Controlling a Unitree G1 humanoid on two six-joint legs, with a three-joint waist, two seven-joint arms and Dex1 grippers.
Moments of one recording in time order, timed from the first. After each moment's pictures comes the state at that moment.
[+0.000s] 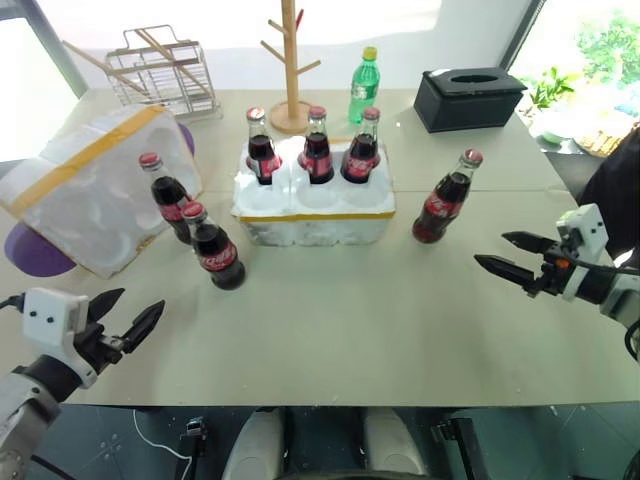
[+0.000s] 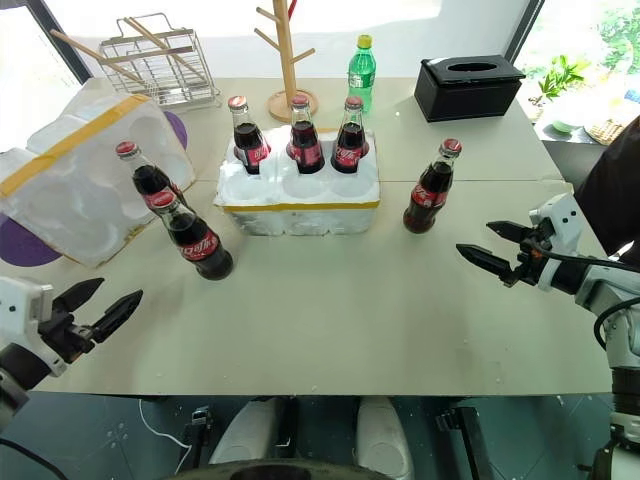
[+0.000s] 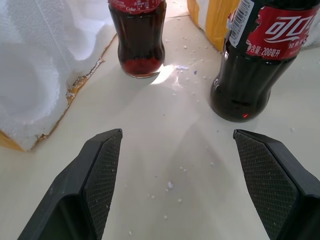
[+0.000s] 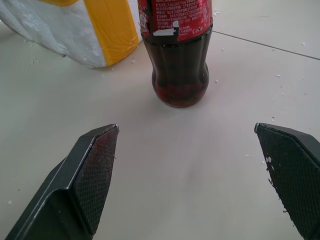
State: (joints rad) left arm 0.46 0.57 0.63 -0.60 -0.63 0.54 -0.56; right arm -0.18 -0.88 -0.34 0.11 0.52 0.49 0.98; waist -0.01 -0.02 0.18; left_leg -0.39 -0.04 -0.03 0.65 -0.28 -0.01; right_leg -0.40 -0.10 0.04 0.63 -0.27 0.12
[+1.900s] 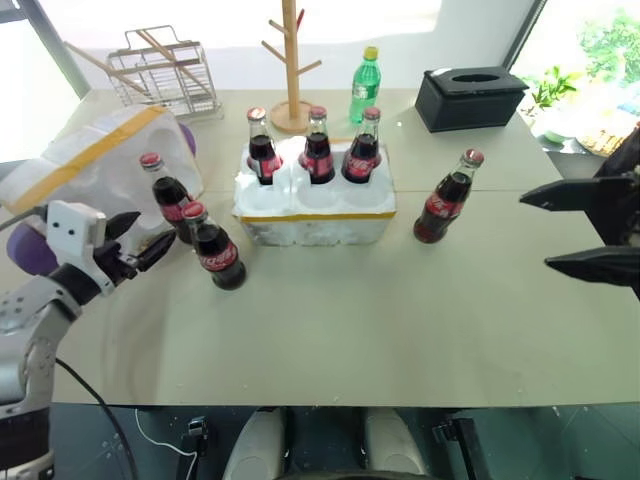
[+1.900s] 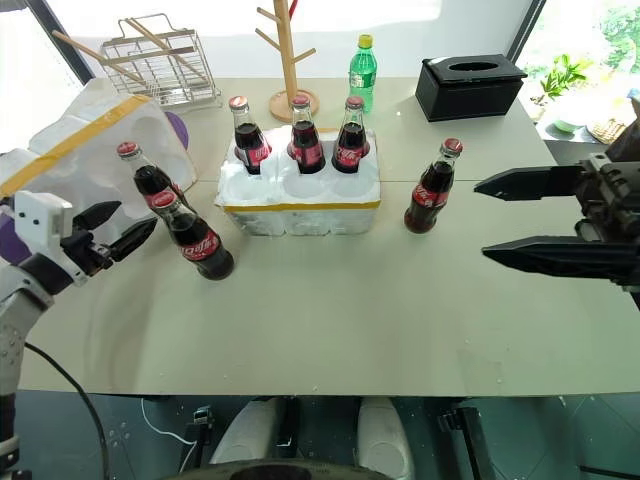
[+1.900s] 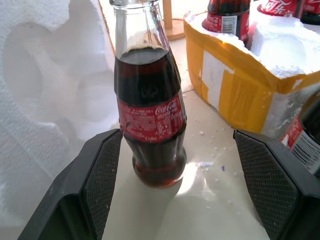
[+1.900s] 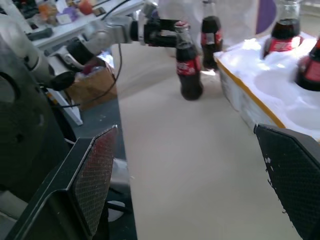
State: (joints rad) left arm -0.10 0.71 0.42 -0.17 -0.50 0.42 -0.65; right arm -0.33 -1.28 -0.61 -0.30 1.15 1.08 1.33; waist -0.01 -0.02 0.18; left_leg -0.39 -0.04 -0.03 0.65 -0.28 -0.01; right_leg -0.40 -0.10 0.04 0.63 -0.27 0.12
